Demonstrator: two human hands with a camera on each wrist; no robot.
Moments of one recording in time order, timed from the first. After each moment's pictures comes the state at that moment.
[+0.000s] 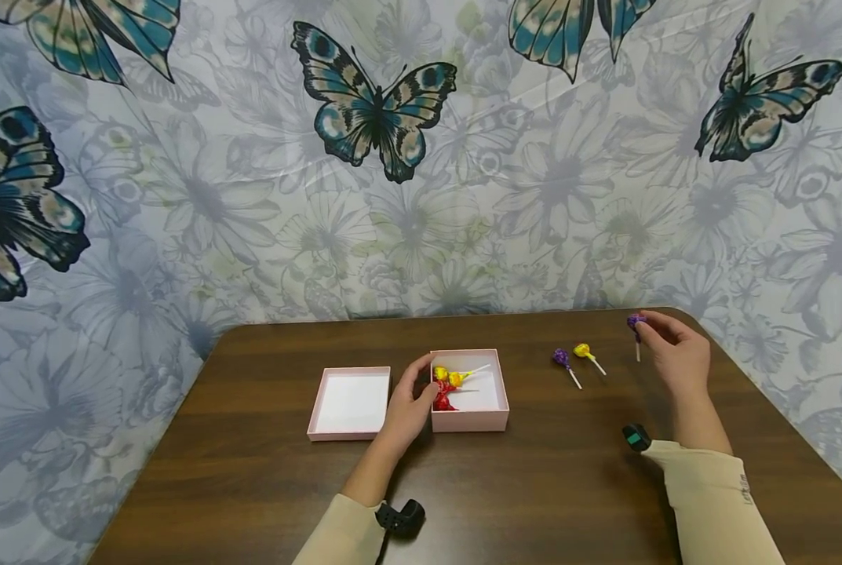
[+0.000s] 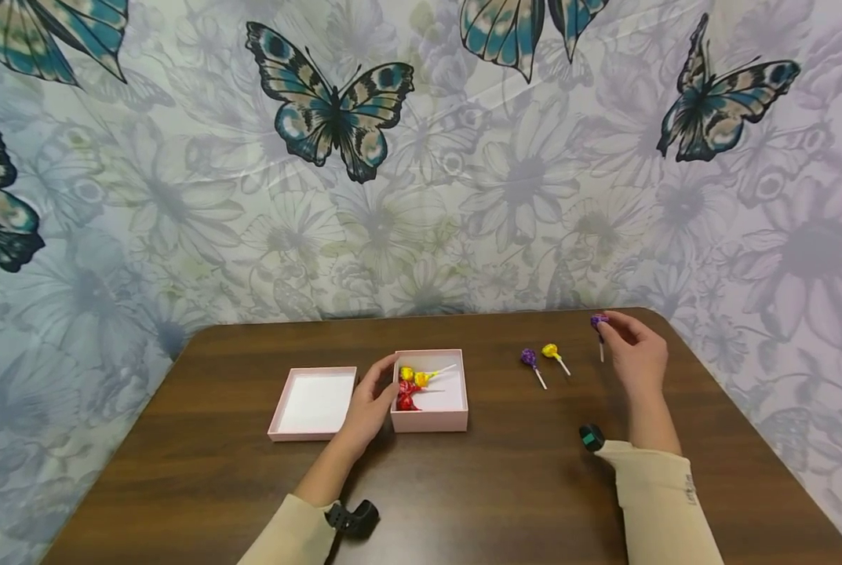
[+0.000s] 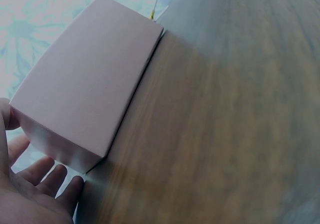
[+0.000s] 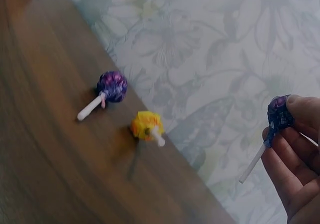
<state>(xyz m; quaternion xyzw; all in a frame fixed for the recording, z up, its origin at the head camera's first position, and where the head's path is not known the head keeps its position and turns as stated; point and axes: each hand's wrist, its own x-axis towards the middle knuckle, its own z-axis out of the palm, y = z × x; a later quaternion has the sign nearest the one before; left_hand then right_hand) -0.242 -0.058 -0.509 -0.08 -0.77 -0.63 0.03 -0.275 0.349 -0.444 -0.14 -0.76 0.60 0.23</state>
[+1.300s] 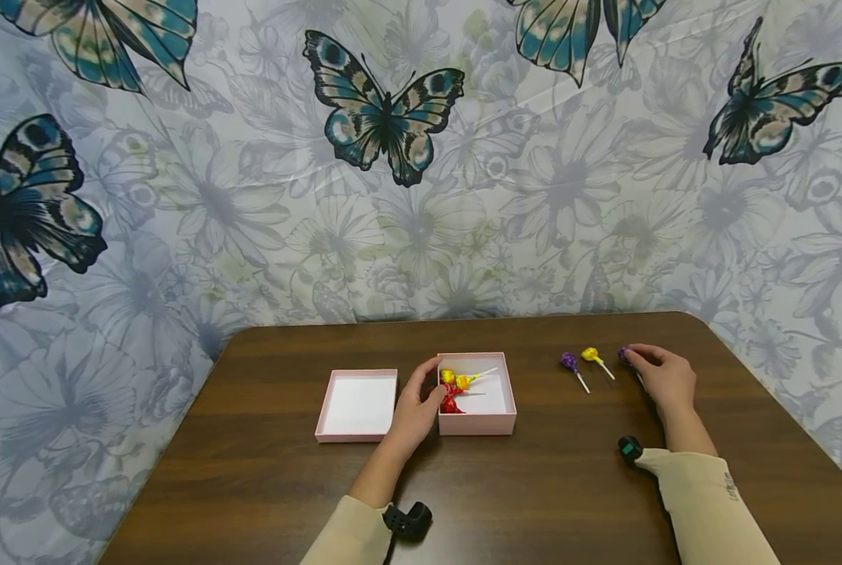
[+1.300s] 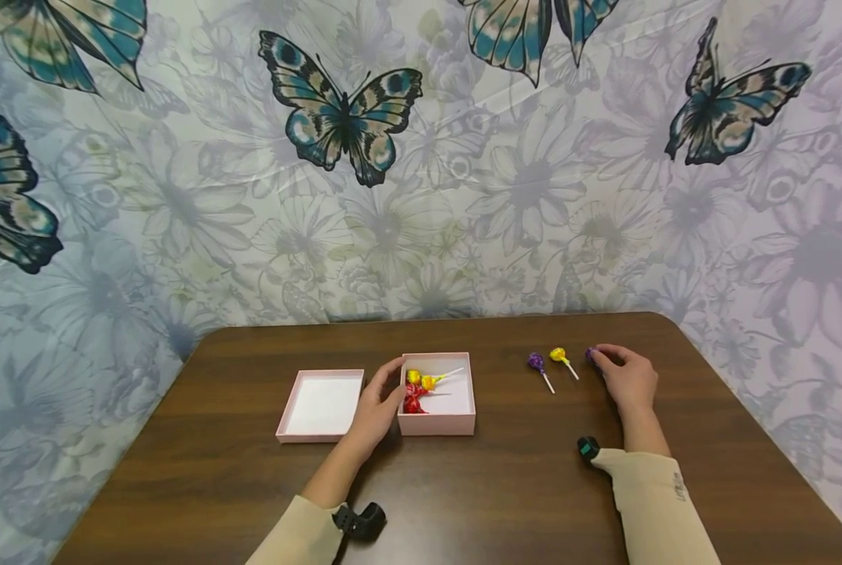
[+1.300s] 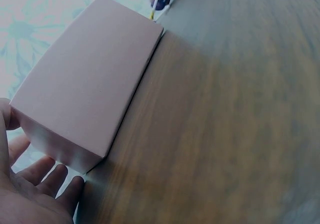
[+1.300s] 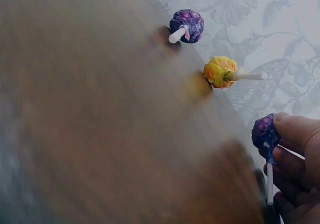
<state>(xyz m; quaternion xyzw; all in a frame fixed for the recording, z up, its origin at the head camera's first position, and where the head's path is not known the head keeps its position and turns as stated) -0.243 -0.059 -0.512 -0.09 -0.77 -0.64 0.03 -0.289 0.360 -0.507 -0.14 -0.90 0.40 0.13</state>
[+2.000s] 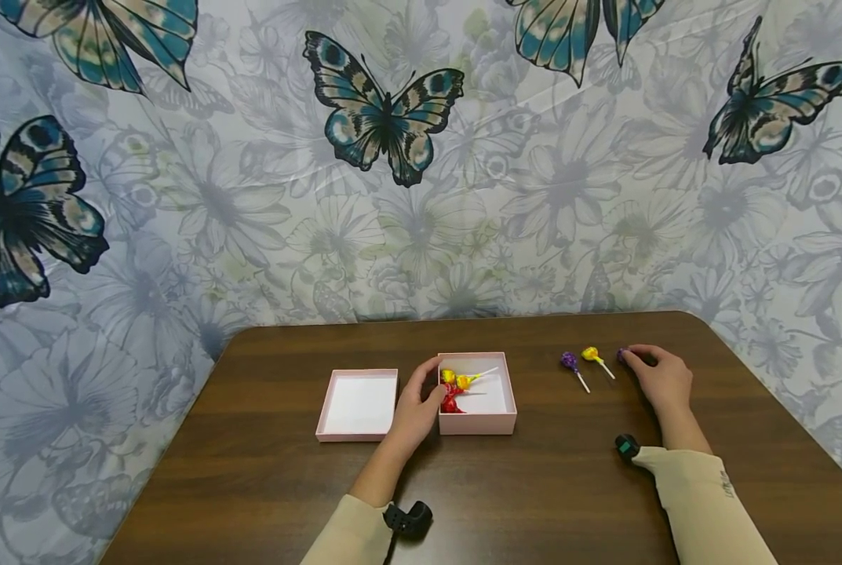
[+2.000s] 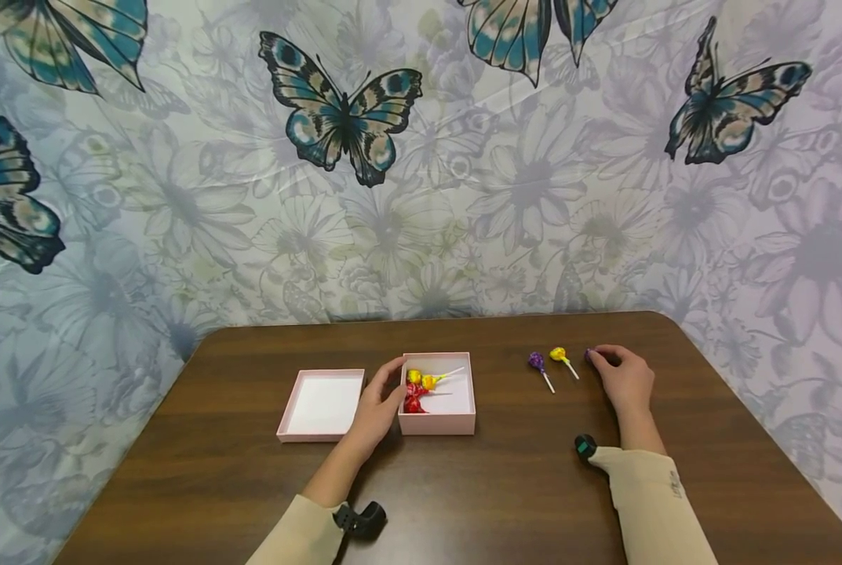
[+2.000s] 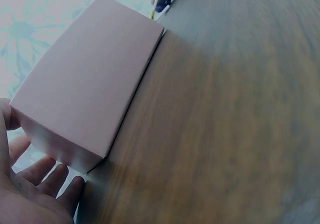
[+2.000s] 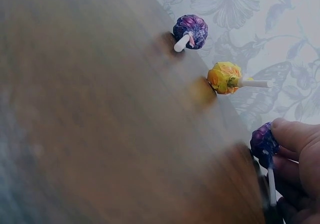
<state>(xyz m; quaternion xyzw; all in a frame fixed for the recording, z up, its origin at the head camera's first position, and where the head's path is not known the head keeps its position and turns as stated) -0.221 -0.057 -0.472 -0.08 -0.78 -0.61 0.01 -0.290 0.356 -0.508 -0.12 -0.91 0.36 0.16</state>
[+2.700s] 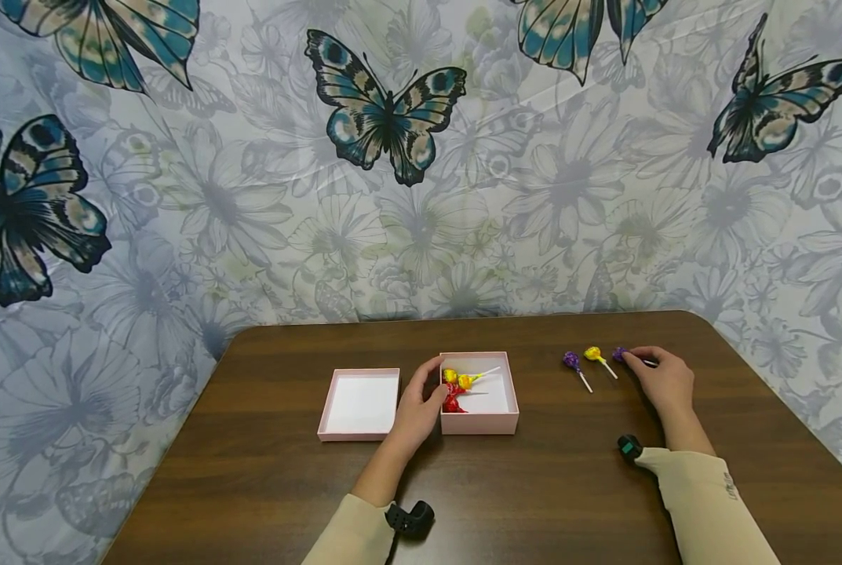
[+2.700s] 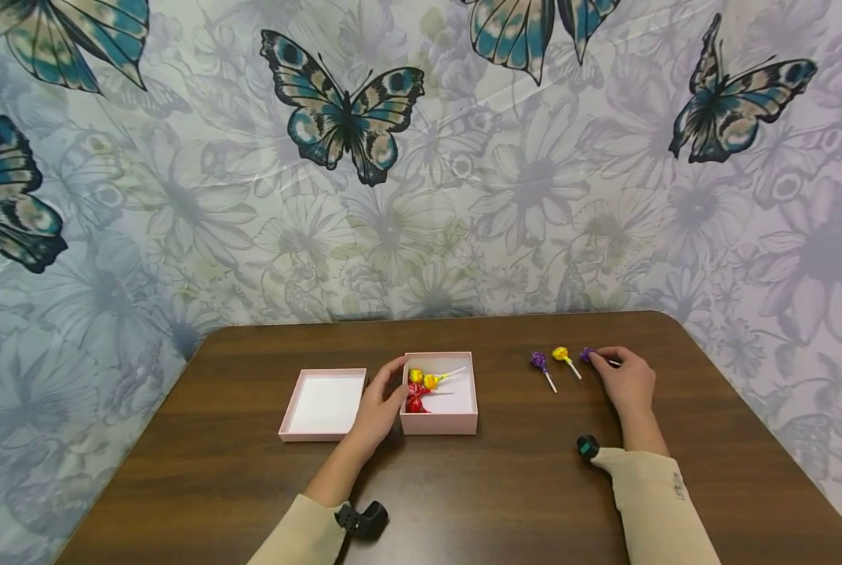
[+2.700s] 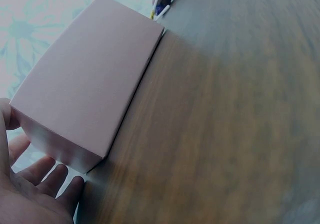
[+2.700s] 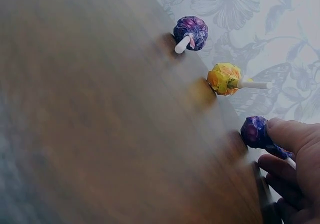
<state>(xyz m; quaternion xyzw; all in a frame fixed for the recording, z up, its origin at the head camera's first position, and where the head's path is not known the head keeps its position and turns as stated) -0.242 -0.060 -0.510 -0.09 -0.78 -0.62 0.02 -0.292 0.355 -0.512 -0.12 -0.92 0.34 0.17</state>
